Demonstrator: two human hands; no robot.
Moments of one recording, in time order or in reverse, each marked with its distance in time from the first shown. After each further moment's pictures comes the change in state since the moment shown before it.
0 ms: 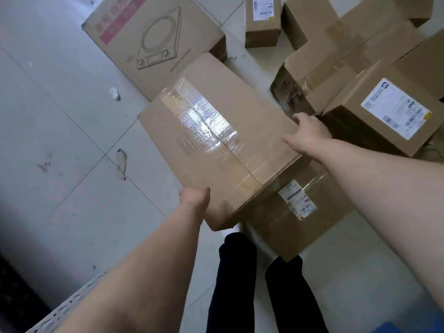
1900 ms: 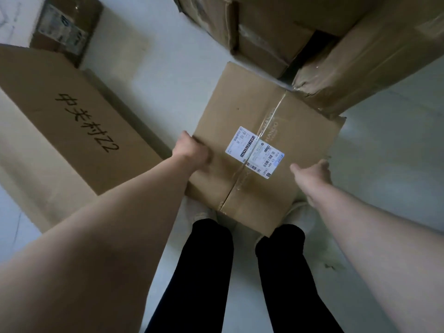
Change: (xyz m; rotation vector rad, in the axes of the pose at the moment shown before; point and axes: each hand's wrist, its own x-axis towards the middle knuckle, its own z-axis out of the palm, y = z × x) left_hand 0.062 -0.009 0.228 0.850 0.004 0.442; right_hand -0.013 0.282 0.225 0.744 0.037 0.808
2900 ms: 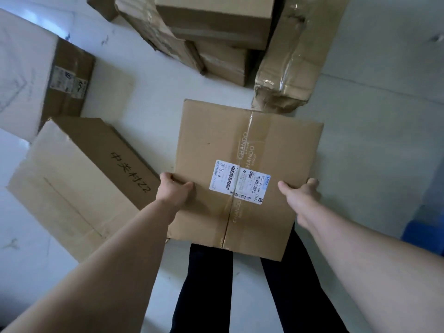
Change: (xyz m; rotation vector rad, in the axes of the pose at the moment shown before) left_hand -0.118 -0.041 -0.008 -0.142 -0.021 -0.076; right_hand -0.069 0.080 -0.053 0.320 -0.085 0.165
